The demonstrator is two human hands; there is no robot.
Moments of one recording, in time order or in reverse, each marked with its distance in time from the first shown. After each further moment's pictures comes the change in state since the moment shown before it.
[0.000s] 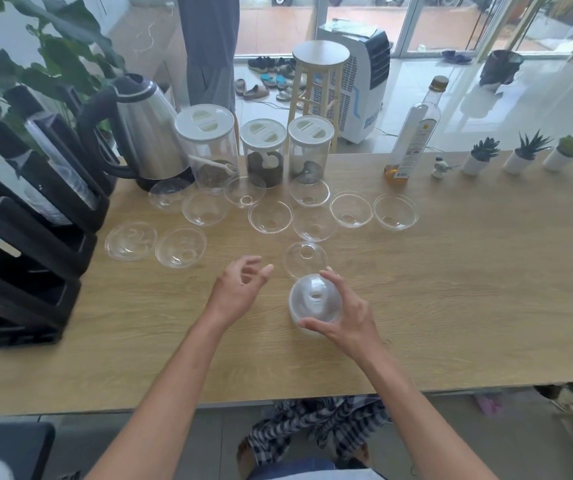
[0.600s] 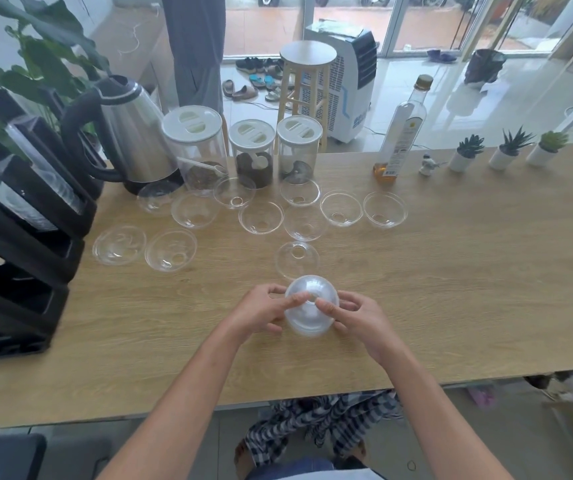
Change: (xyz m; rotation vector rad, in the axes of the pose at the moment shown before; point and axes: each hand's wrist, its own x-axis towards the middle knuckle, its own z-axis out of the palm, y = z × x) left_hand -0.009 0.010 0.040 -0.177 -0.426 -0.235; right_hand -0.002 0.018 -0.027 0.497 -0.111 0.486
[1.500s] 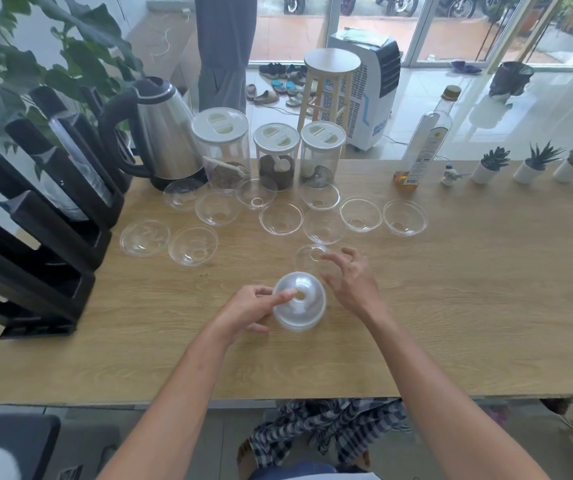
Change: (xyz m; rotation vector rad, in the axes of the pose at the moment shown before) left_hand -0.026 -0.011 -0.035 -0.066 0.093 -0.029; right_hand 0.072 -0.032 0.026 -0.827 0.175 -0.381
